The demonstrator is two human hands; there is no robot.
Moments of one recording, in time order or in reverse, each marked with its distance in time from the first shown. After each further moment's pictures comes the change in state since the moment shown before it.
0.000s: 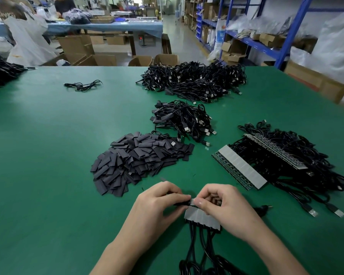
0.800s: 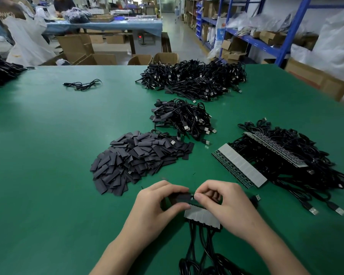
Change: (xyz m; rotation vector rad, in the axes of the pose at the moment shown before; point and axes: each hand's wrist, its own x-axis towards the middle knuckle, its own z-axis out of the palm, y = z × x) left_hand 0.002 0.003 -0.001 -0.182 -0.045 -0.279; right_hand 0.000 0.004 0.000 -0.140 0.093 -0.122
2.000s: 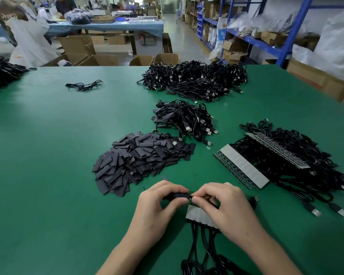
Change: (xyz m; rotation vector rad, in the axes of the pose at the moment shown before) left_hand 0.000 -0.003 0.008 -0.159 0.084 -0.055; right_hand -0.004 -0.010 0.008 -0.247 0.147 -0.215
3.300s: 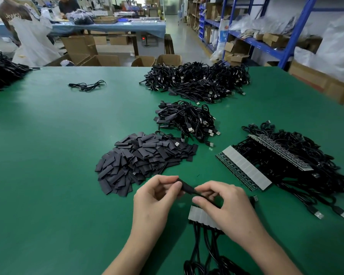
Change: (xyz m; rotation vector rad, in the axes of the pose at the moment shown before) left_hand 0.001 0.012 0.006 -0.431 0.261 -0.297; right_hand 0.001 0.001 0.001 0.134 -0.028 0.167
